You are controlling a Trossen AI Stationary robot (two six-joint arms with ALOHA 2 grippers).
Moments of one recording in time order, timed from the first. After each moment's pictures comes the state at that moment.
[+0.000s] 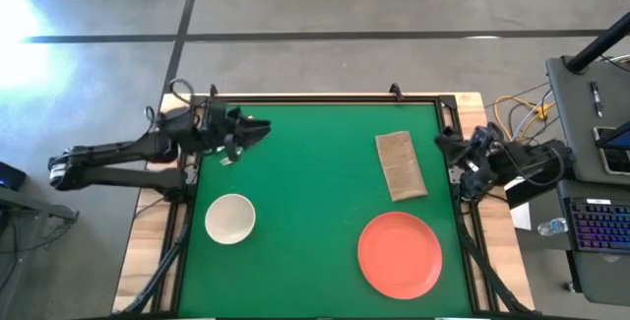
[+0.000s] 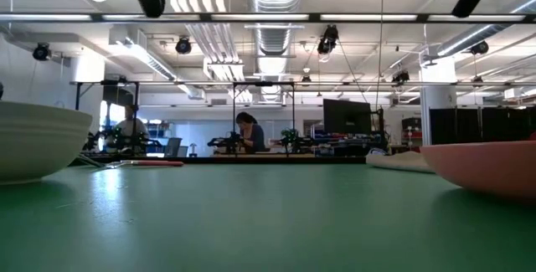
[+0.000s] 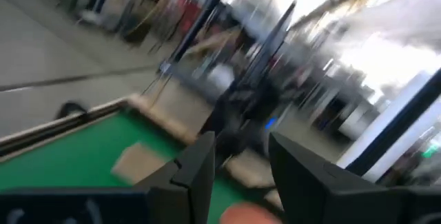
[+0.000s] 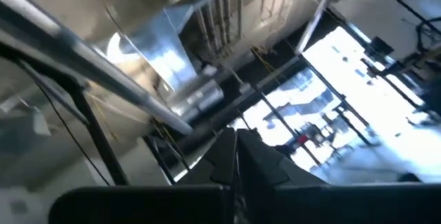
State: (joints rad) left arm 0.22 0.78 0.73 0.12 0.02 -0.56; right arm 0.30 0.20 0.21 0.63 0.50 0.38
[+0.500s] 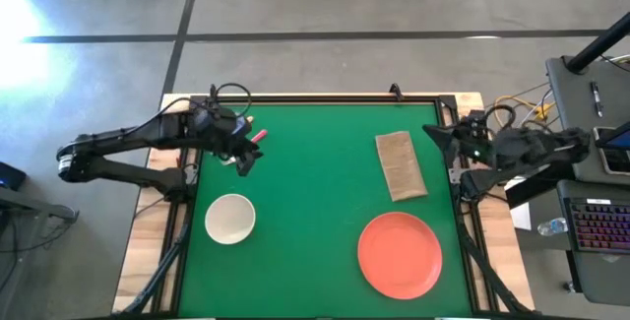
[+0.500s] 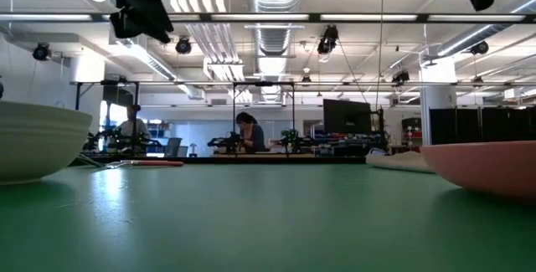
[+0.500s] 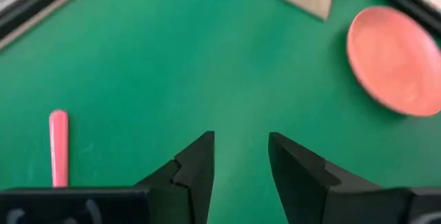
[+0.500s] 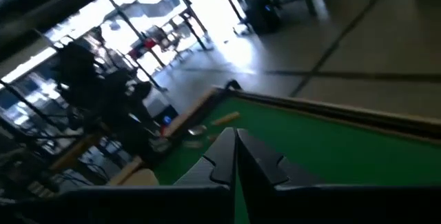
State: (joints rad) left arm 0.22 0.97 1.01 -0.82 0.00 -0.41; right arm 0.29 0.47 0.78 -0.55 0.81 0.74
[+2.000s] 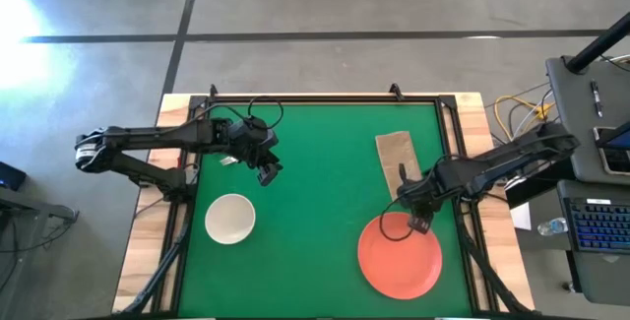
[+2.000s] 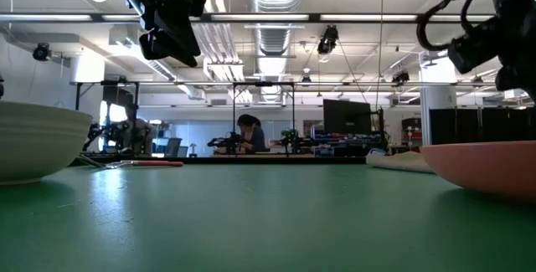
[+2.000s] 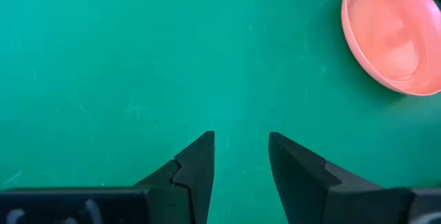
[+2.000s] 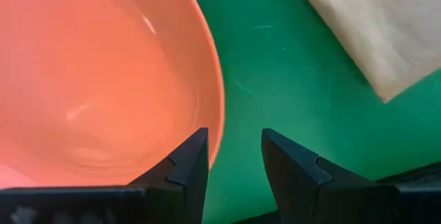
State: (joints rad) left arm 0.17 1.19 1.01 -0.66 0.08 -0.40; right arm 0.29 1.20 0.73 -1.04 -0.18 0.84
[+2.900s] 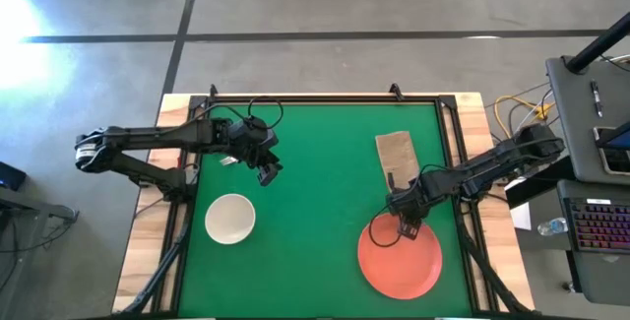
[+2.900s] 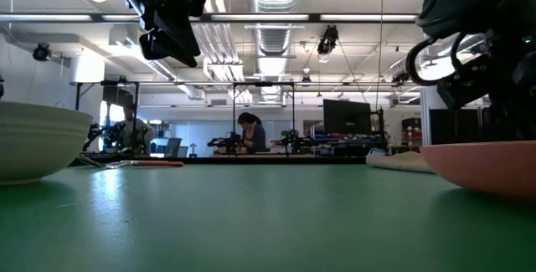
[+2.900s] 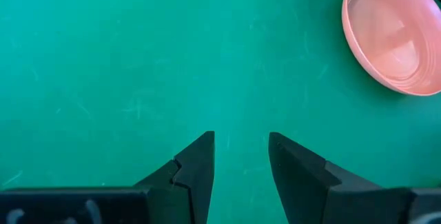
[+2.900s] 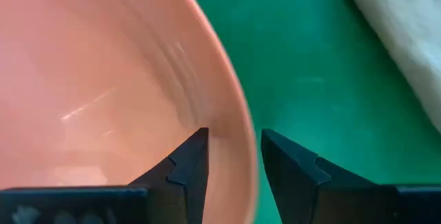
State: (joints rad) left arm 0.17 1.19 1.01 -0.66 0.07 -0.40; right arm 0.29 1.38 0.64 -0.76 -0.20 0.81
